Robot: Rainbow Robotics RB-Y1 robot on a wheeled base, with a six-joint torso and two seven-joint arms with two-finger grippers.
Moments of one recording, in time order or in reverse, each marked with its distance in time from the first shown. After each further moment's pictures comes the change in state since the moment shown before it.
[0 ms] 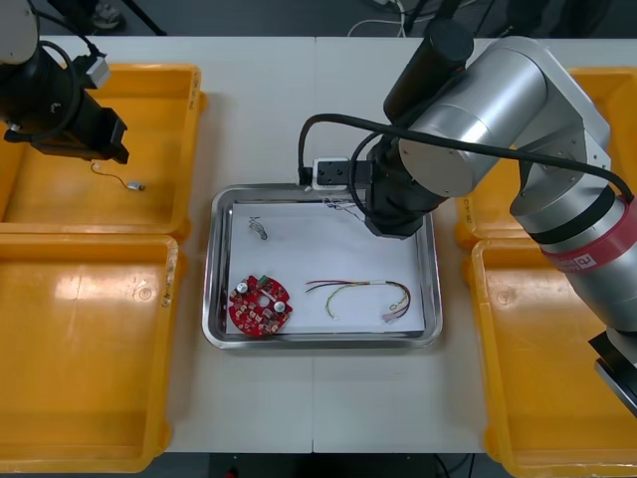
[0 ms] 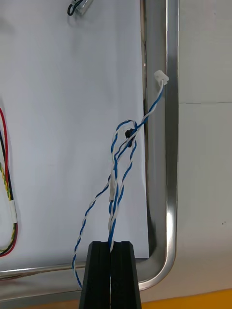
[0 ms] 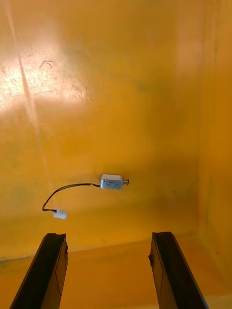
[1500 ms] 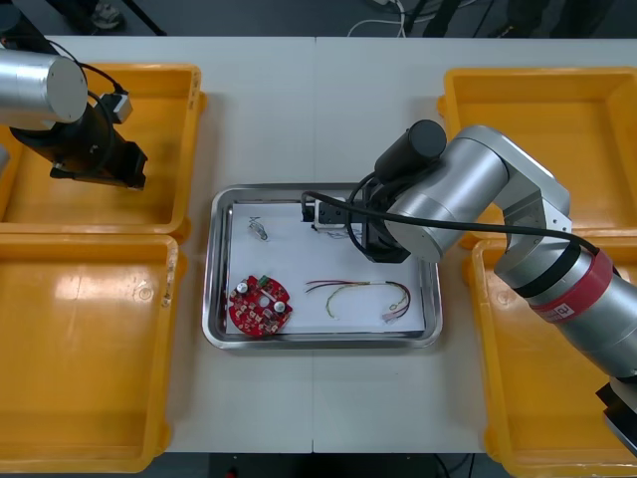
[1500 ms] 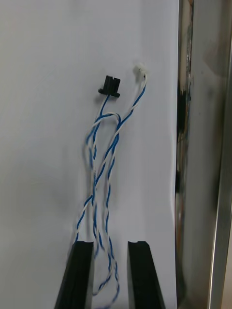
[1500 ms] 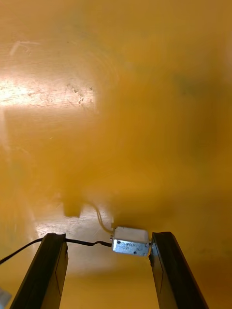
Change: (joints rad) right arm 0.119 0.000 0.118 0.083 0.172 -0.270 0.020; left arm -0.004 0.000 -0.205 0.219 0.038 -0.298 0.000
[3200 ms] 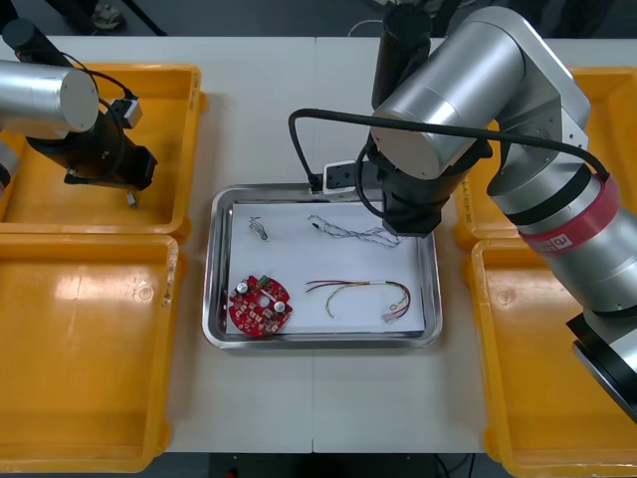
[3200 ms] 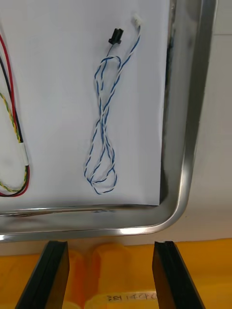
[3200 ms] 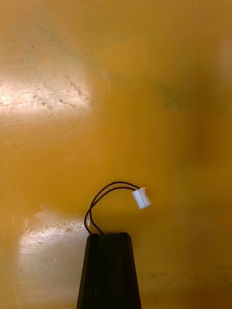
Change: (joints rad) right arm -0.203 0.054 -0.112 -0.034 -0.064 0.520 -0.019; left arm -0.023 0.000 -0.078 0.074 0.068 -0.095 0.000
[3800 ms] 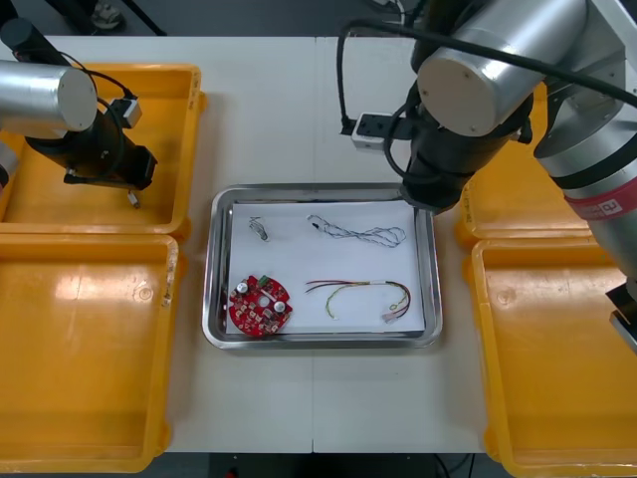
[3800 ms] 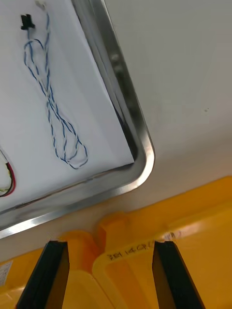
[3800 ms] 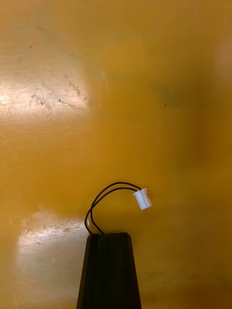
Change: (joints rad) right arm -0.046 -0.125 -0.046 -0.001 -0.135 0.000 -0.314; left arm 0.000 0.005 0.000 0.001 0.017 0.000 0.000
